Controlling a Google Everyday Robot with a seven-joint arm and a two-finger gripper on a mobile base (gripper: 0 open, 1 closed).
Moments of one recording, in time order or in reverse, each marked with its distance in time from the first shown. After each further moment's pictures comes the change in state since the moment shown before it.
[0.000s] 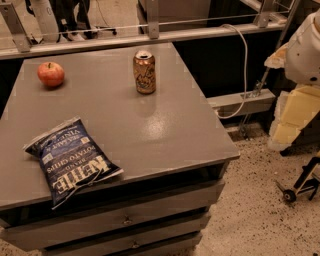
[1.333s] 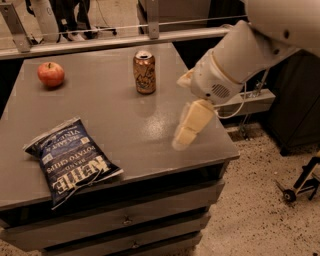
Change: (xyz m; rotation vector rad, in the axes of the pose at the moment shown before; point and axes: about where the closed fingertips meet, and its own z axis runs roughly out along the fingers) arm -0.150 0.008 0.100 -0.182 -0.380 -0.068
